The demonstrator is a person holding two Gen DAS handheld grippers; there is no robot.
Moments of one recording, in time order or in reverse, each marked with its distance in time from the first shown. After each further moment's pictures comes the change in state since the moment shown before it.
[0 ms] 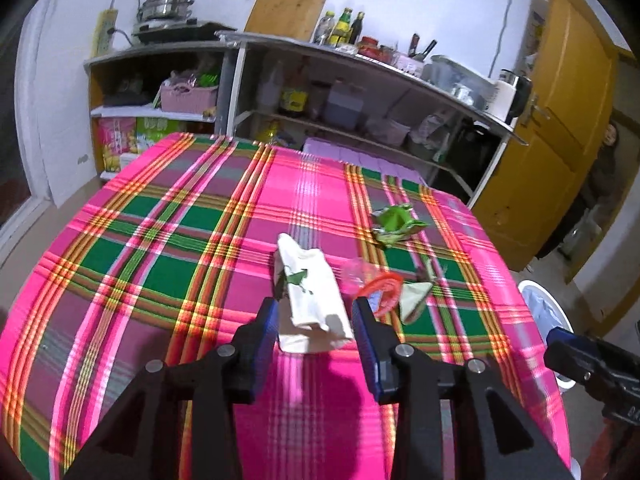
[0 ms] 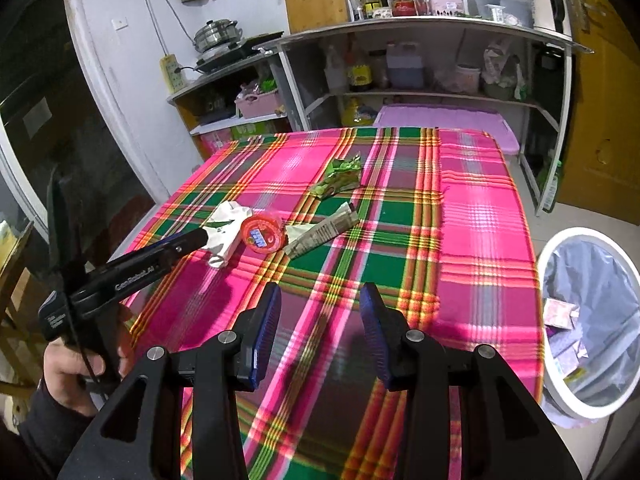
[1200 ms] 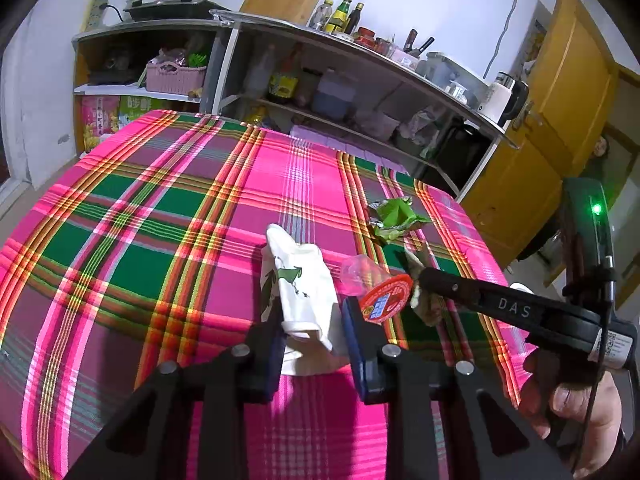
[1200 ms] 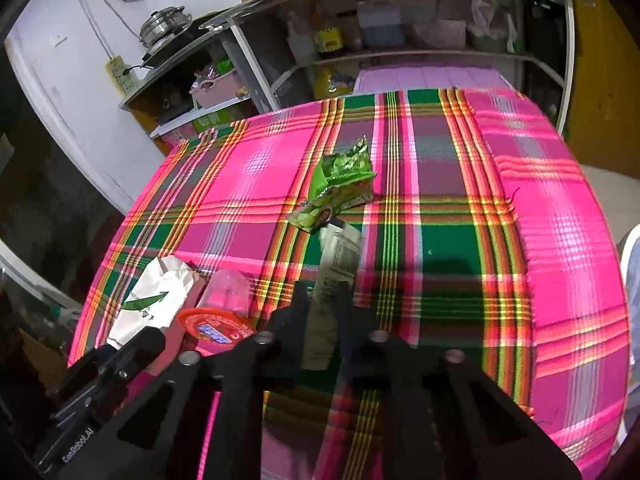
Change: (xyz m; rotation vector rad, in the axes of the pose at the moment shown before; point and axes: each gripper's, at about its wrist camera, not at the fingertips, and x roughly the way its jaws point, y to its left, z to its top) left arm 0.023 0.014 -0.001 -0.034 0.029 -0.091; right arm 0.125 -0.001 0.056 0.145 0.095 -0.058
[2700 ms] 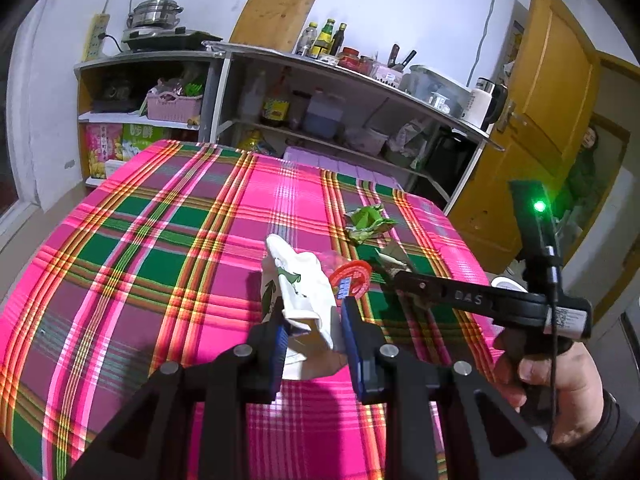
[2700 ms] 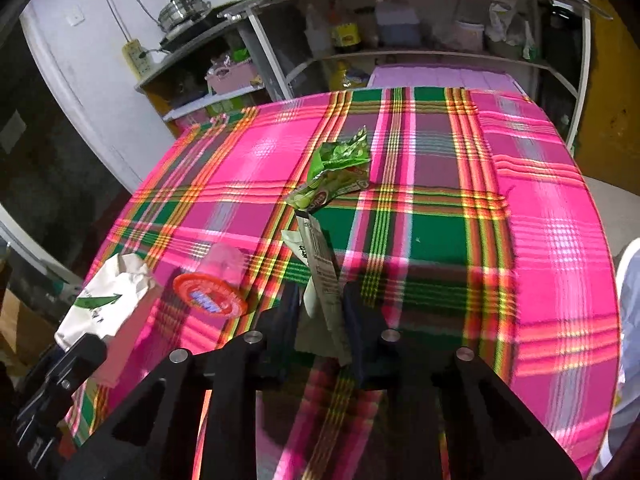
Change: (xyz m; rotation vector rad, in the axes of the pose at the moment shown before) left arm -0.057 -0.028 -0.020 0.060 -0.077 0.015; right arm -0.011 -0.015 -0.011 -0.064 0.016 0.050
